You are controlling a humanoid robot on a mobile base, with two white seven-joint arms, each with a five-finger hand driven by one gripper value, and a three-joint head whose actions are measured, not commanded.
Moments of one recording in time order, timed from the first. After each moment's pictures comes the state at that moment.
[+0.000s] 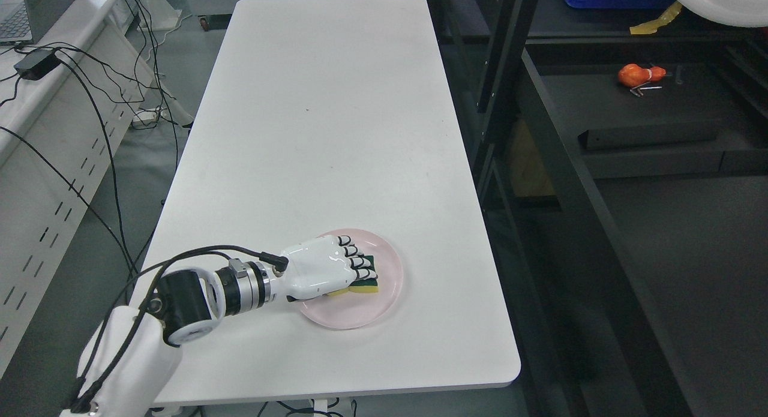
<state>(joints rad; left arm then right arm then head) -0.46 0.34 -0.37 -1.61 -1.15 -0.75 -0.53 -0.07 0.00 -0.21 0.00 -0.11 0.08 -0.04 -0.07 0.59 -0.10</state>
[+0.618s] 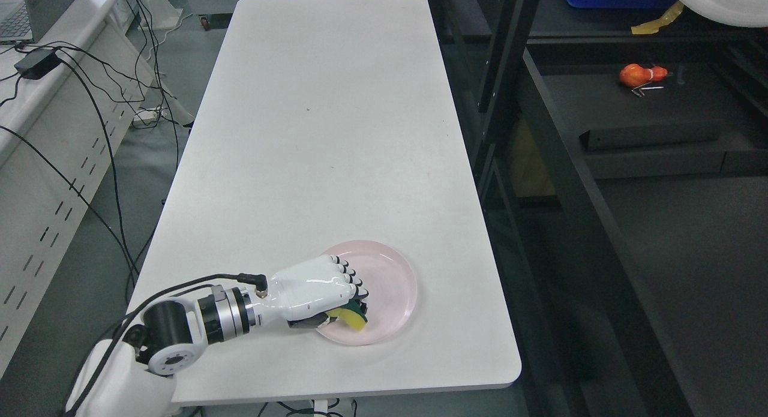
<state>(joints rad) -0.32 0.30 -0.22 -1.60 -0.77 -0.78 -0.55 -0.07 0.00 -0.21 0.00 -0.11 0.08 -0.04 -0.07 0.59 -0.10</state>
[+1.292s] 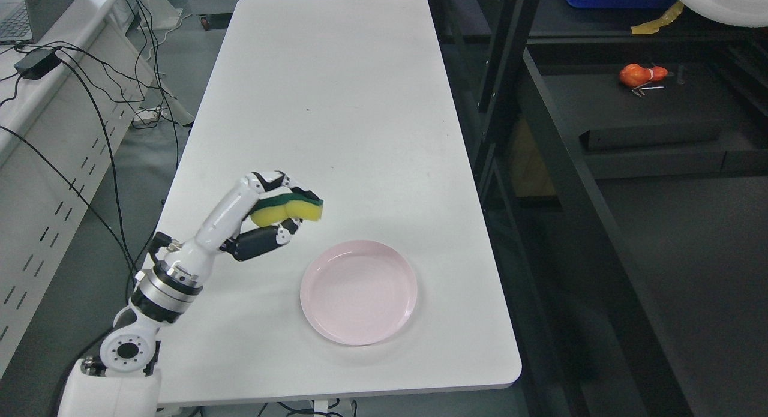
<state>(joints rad) -0.28 0.12 0.09 -1.60 -0.13 -0.53 -0.34 -0.07 0.00 -0.21 0.00 -0.11 0.08 -0.04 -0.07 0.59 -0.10</state>
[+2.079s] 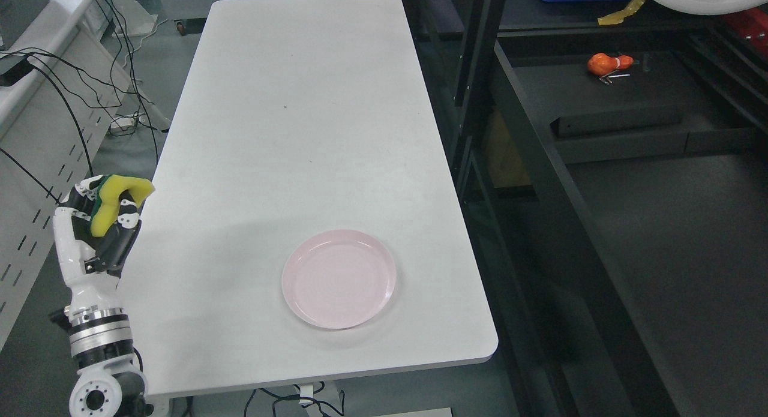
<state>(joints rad) -0.10 0.03 0.24 -1.66 0.12 -0.30 0.14 -0.07 0.00 -0.21 0.00 -0.11 0.08 -0.04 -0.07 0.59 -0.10</state>
